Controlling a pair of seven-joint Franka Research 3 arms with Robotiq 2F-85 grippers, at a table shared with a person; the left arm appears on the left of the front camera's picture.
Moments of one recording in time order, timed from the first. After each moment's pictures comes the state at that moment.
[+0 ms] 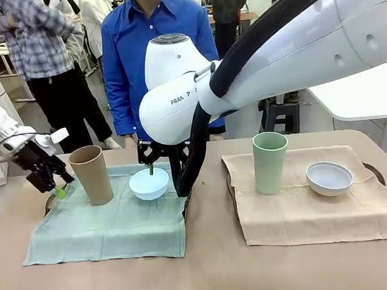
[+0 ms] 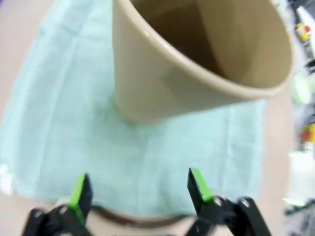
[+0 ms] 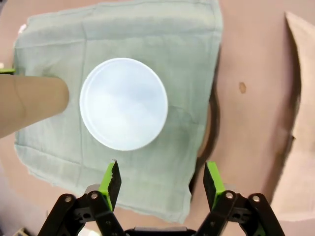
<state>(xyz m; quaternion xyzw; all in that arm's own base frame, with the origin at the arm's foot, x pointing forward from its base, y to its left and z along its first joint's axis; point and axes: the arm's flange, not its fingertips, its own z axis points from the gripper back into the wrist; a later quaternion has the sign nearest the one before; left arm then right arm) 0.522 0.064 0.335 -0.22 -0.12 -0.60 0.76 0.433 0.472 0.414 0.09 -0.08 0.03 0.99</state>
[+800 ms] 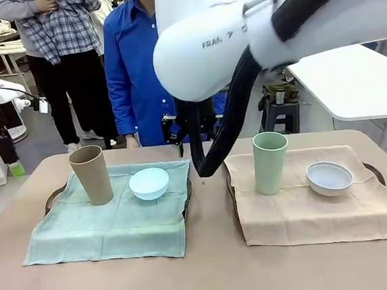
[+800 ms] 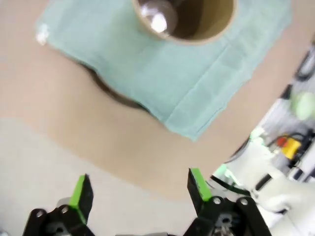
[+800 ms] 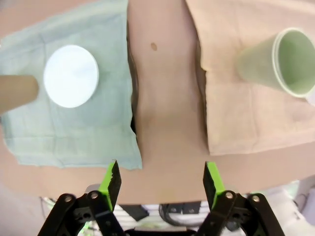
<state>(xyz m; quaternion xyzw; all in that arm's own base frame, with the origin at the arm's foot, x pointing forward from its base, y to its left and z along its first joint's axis) 0.460 0.037 0.492 0.01 0.03 -0.43 0.90 0.371 0.406 0.516 0.00 -0.08 -0.05 1.00</state>
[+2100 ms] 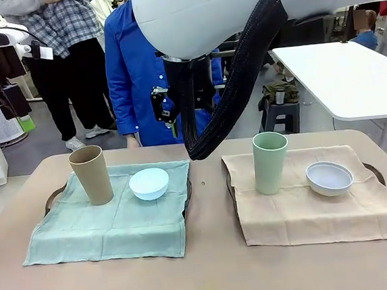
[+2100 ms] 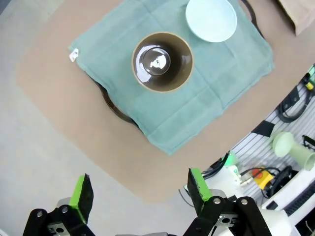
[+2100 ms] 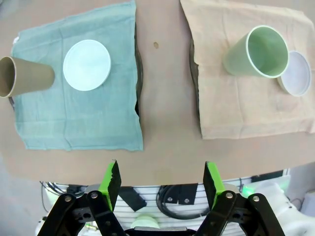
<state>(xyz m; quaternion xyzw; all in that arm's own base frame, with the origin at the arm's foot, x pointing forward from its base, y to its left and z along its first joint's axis) 0.451 -0.020 0.593 0.02 -0.02 -0.35 0.93 0.336 0.412 0.576 0.00 -0.10 -0.03 0.99</state>
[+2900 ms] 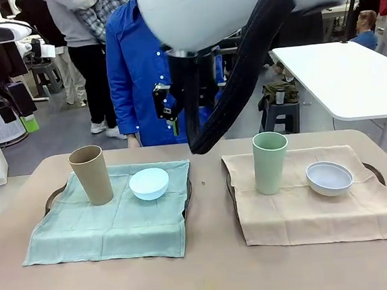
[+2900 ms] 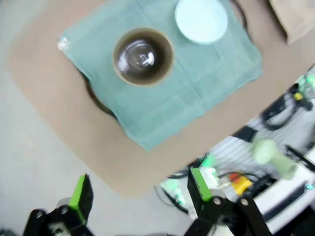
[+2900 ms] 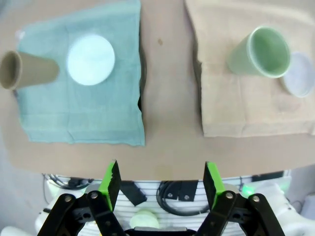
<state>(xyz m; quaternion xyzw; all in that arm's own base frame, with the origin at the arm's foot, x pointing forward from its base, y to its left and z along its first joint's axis) 0.424 -0.041 0.600 0.00 0.00 -0.29 0.96 0.335 0.397 0.584 0.02 -0.09 -0.02 1.00</state>
